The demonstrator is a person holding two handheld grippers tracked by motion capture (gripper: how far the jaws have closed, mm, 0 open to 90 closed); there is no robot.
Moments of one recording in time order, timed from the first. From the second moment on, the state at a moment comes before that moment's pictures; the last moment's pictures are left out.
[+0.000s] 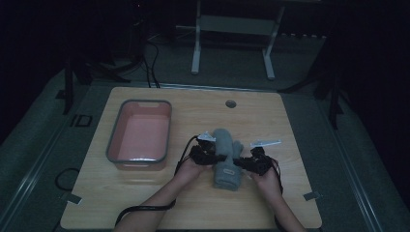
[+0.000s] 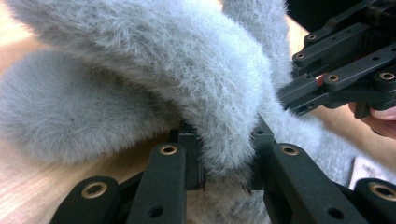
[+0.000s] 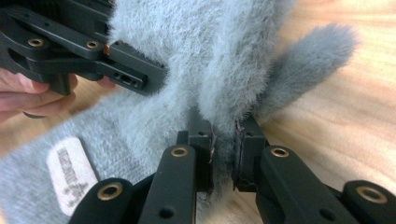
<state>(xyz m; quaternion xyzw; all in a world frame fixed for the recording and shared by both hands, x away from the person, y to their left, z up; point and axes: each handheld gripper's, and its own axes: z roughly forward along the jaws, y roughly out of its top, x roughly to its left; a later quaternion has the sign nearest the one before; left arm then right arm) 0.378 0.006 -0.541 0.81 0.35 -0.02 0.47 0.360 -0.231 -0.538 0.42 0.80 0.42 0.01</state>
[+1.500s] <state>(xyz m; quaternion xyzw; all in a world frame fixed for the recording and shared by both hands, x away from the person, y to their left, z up) 0.397 0.168 -0.383 0.79 0.36 0.10 0.48 0.401 -0.080 -0.389 0.31 0.80 0.51 0.04</state>
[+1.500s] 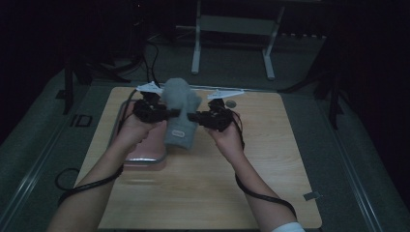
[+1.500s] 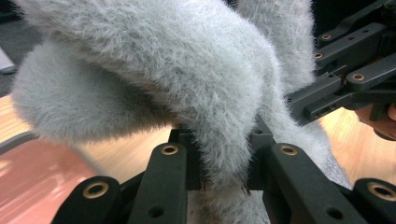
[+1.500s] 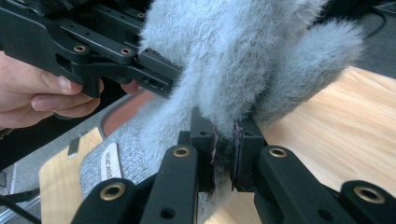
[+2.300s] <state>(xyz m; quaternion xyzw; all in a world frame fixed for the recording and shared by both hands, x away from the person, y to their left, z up) 0.408 0.255 -0.470 0.78 0.49 0.09 0.38 0.435 0.049 -0.470 0.32 0.85 0.43 0.02</state>
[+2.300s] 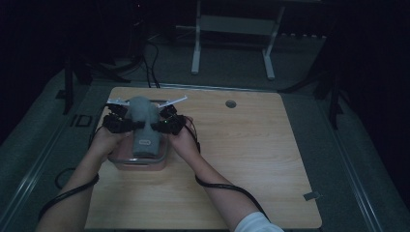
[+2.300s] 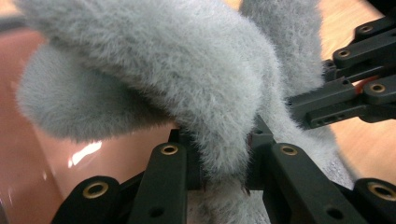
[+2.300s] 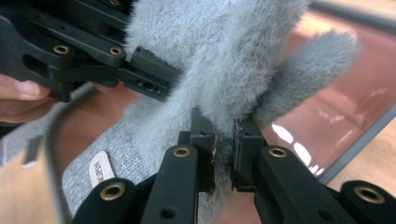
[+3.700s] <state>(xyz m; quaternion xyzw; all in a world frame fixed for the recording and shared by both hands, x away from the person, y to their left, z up) 0.405 0.242 -0.467 0.75 0.55 0.18 0.33 0.427 0.008 -0.445 0.32 0.86 0.41 0.03</state>
